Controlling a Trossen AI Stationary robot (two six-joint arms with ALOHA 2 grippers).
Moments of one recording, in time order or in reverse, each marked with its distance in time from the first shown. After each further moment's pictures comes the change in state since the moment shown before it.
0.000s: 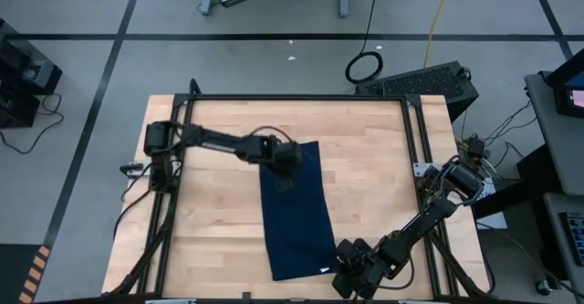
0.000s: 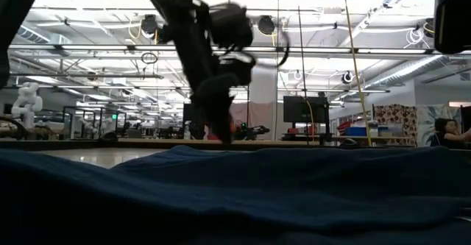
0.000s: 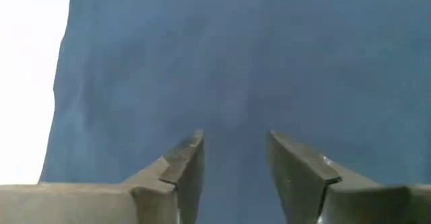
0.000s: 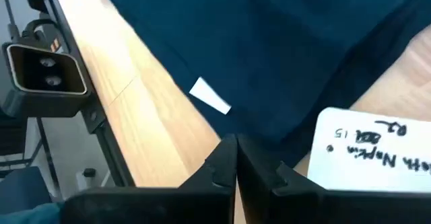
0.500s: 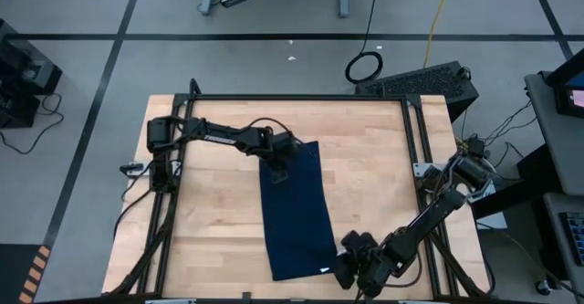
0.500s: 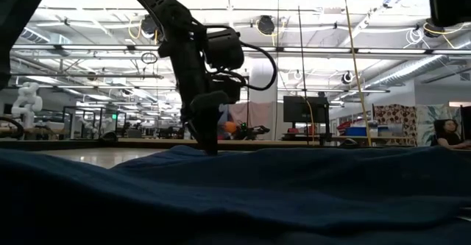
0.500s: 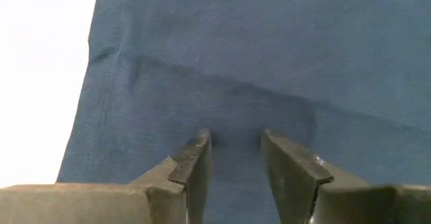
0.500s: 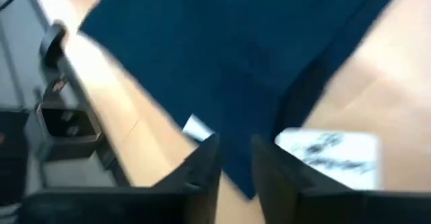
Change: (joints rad) left arm 0.103 0.012 -0.049 -0.005 0.052 -0.003; right arm 0.011 -0.093 0.000 -0.157 0.146 0.130
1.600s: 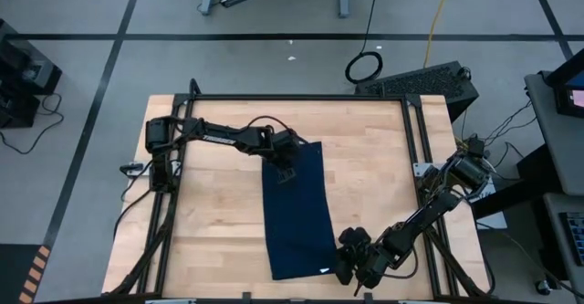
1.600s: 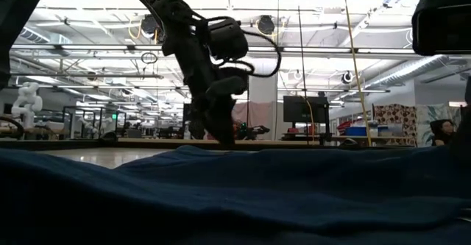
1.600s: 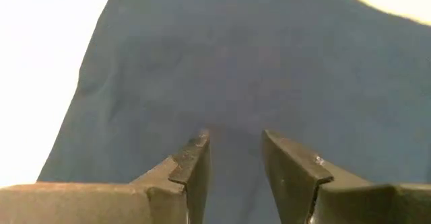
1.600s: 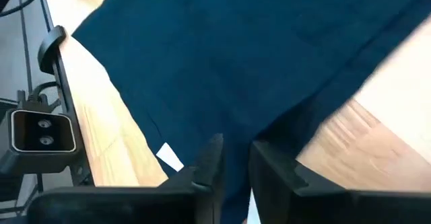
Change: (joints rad) left arm -0.015 -0.012 0.018 0.114 0.051 -0.085; right arm -0.024 0.027 -0.141 0.287 0.037 -0.167
